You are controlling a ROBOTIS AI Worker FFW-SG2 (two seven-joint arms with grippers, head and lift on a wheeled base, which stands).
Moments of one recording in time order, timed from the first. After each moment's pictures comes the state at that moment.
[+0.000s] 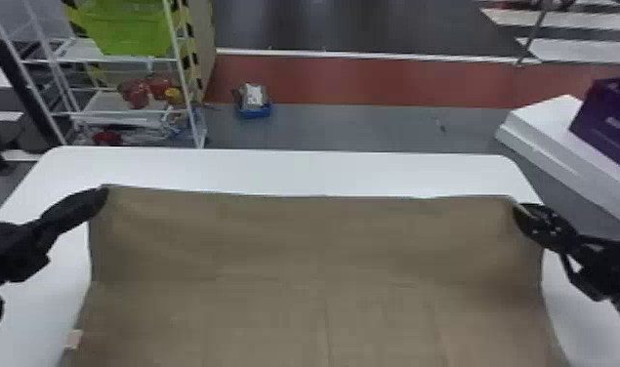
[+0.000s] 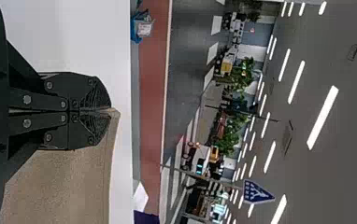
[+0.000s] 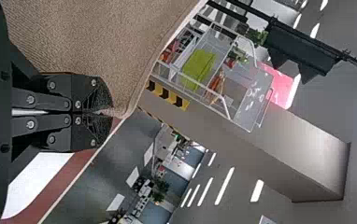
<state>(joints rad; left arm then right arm) 0.06 0.12 0.52 -1.75 0.14 0.43 -0.91 -0.12 -0.33 -0.51 -0.91 0.07 -0.86 1.00</state>
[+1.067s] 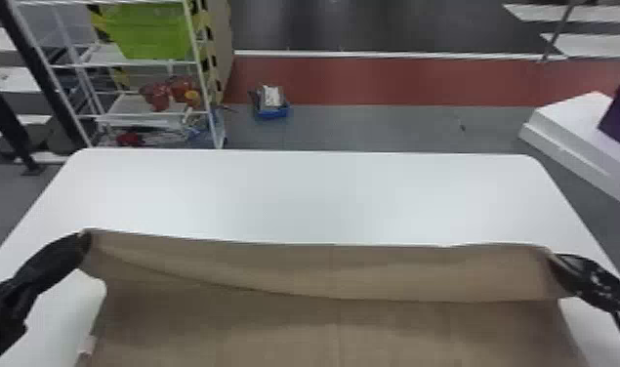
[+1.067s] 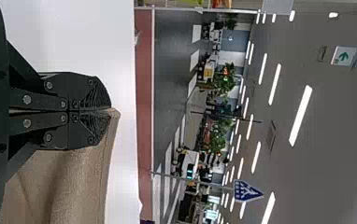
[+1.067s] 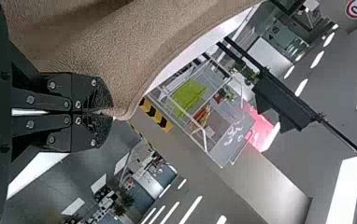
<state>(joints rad) 0.35 0.10 0.61 -1.86 0.28 0.20 -0.93 0.07 -0.37 -0.51 -0.94 0.02 -1.19 1.04</state>
